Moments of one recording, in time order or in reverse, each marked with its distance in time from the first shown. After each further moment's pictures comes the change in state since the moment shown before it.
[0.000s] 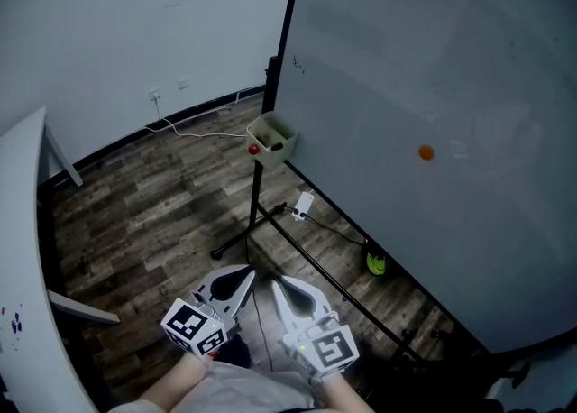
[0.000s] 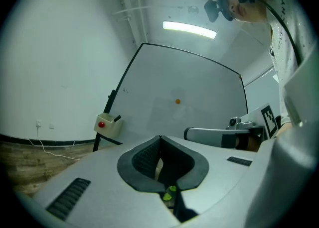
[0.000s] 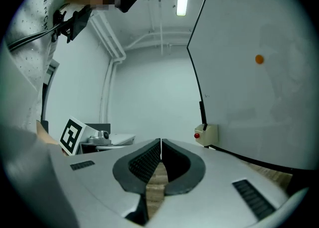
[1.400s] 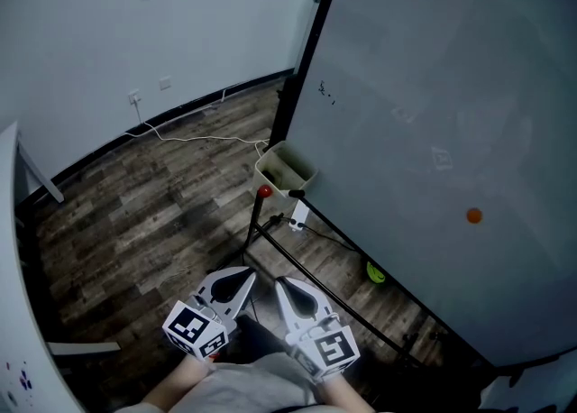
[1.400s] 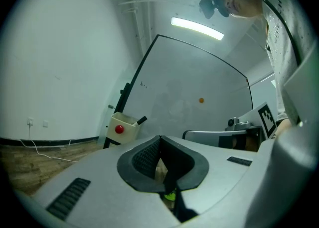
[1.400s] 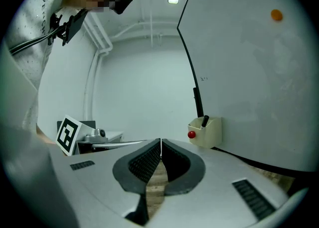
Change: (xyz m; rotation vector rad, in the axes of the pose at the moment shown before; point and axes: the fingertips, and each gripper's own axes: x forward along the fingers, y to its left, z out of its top) left arm 0.077 0.168 0.017 -0.027 0.029 -0.064; right arm 0.170 -0.077 -0.019 0.041 0.051 -0.101
